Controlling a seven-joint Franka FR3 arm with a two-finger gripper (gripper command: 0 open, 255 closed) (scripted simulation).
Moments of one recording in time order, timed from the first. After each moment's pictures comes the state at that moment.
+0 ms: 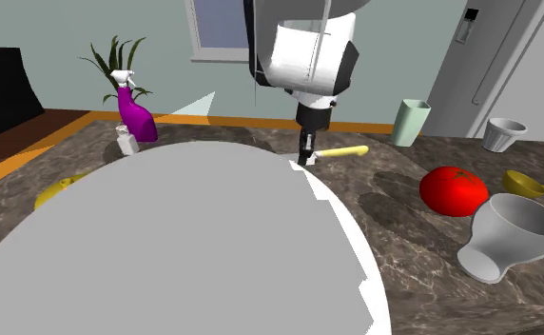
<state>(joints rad) 0.43 -0.20 -0.66 -2.41 -0.03 2.26 -1.73</state>
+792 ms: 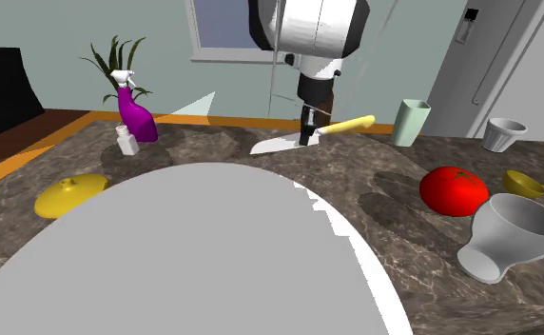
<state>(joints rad) 0.42 -0.29 -0.62 -2.31 -0.08 2.09 -1.67</state>
